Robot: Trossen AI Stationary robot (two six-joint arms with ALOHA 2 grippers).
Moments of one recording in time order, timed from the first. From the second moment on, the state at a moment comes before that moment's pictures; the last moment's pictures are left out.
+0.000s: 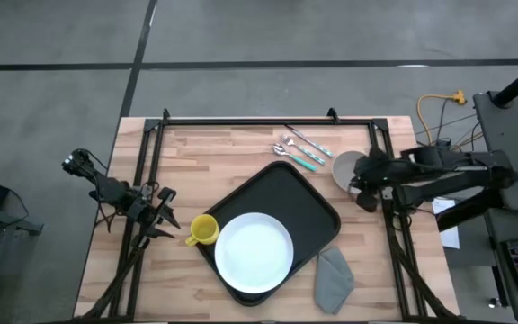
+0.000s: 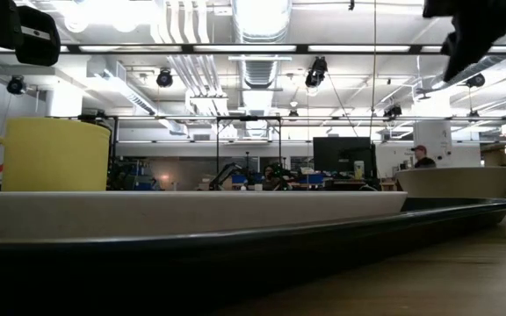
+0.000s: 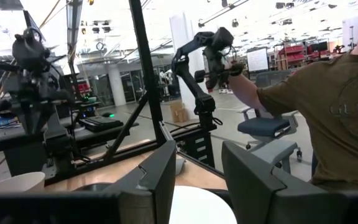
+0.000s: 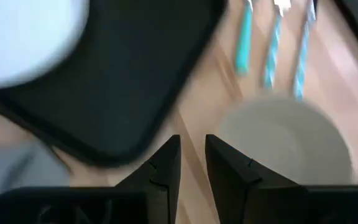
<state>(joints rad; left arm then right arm) -0.59 0.03 0.01 0.18 -0.06 0.17 0.07 0.85 0.96 -1.19 0.21 0.42</state>
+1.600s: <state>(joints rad) -0.59 0.03 0.01 0.18 -0.06 0.17 0.07 1.05 0.77 -1.18 0.38 0.46</state>
